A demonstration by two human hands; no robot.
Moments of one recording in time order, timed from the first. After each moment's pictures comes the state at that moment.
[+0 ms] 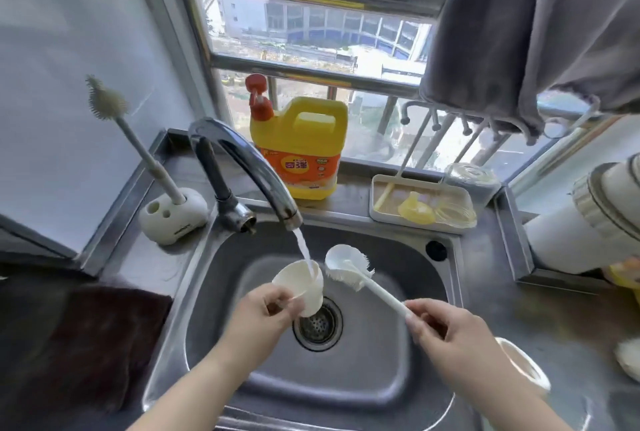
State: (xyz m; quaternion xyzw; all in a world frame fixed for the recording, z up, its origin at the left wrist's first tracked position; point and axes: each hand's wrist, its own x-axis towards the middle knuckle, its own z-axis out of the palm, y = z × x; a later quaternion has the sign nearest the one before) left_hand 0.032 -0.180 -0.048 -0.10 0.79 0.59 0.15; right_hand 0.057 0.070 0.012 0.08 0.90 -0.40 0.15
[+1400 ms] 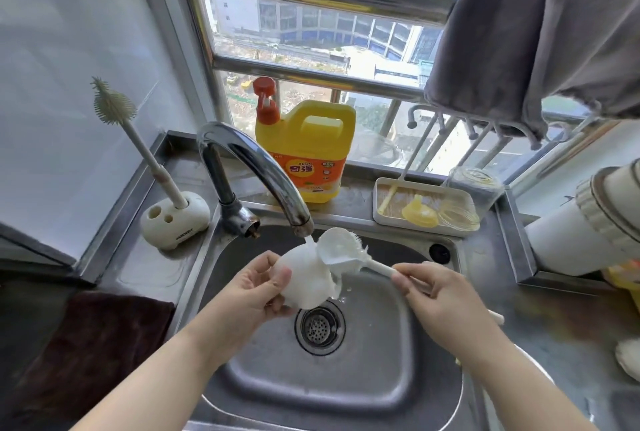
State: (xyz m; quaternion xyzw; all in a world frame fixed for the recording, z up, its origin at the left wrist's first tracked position) left_hand 0.003 -0.211 -0.027 -0.11 0.53 0.80 0.25; right_hand 0.013 0.047 0.010 0.04 0.93 -0.36 0.08
